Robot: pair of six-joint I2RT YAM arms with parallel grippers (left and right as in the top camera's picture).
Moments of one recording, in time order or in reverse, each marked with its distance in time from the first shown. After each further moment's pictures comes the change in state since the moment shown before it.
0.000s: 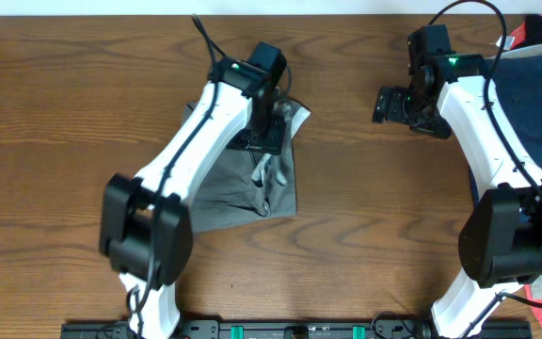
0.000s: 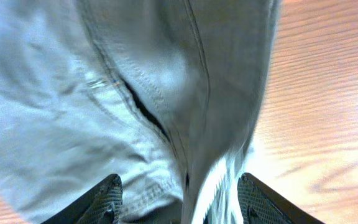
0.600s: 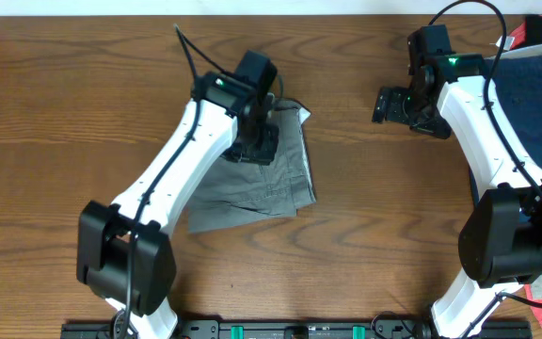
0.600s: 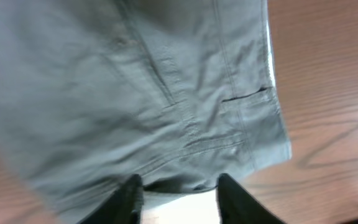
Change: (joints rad) left arm 0.000 -0.133 -0.169 0.070 0.055 -0.005; right arm 0.000 0.000 0.000 0.000 0.000 0.000
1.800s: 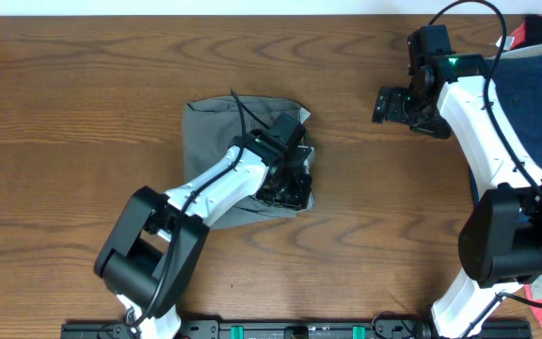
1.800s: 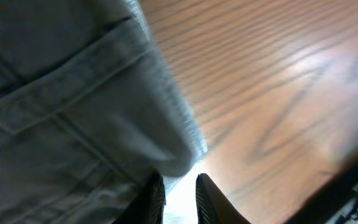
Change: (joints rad) left arm -0.154 0.040 -0.396 0.474 0.300 -0.043; right arm 0.000 0.000 0.000 0.000 0.000 0.000
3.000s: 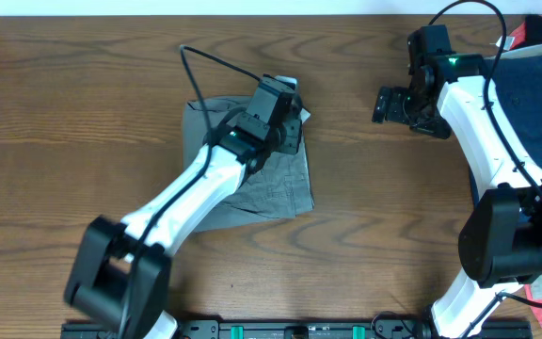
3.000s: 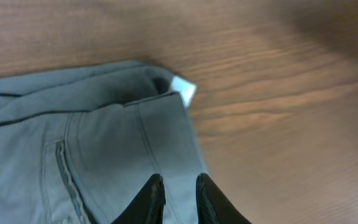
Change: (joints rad) left arm 0.066 -0.136 0.027 0.373 -0.446 0.005; right arm 0.000 0.000 0.000 0.000 0.000 0.000
